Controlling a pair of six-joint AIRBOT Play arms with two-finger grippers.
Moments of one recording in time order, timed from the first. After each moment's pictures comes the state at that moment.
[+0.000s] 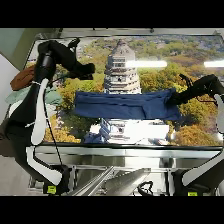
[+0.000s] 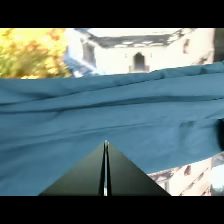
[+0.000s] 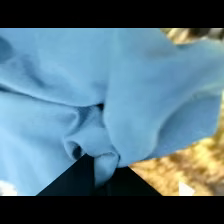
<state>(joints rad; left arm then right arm) -0.24 -1.77 1.94 -1.91 1.41 1.43 -0.27 -1.93 1.52 2.23 -1.44 -2.17</state>
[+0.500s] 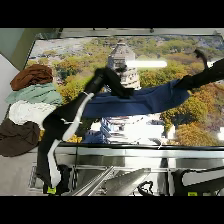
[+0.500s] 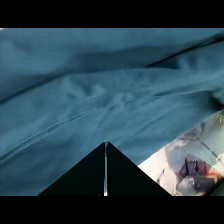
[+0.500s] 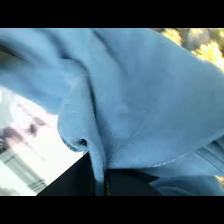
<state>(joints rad) -0.57 -2.10 1.97 -2.09 1.18 1.50 -0.27 -1.63 1.65 2.30 -1.59 -2.09</state>
